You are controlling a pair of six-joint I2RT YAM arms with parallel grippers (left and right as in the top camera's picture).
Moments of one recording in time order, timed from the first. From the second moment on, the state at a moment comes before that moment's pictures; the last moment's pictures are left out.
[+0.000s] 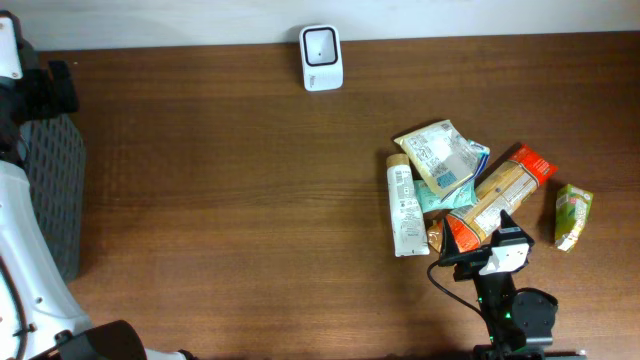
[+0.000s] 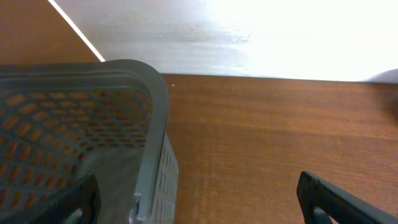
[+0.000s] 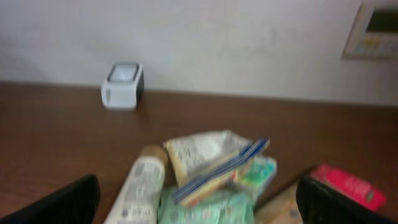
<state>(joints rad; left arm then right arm) 0.45 1.63 1.88 -0.86 0.15 0.27 -0.02 0.01 0.01 -0.06 -0.11 -0.02</state>
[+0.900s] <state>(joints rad) 0.15 0.84 0.72 0.03 0.15 0.27 -0.02 0.01 0.01 -0.06 -0.12 -0.02</state>
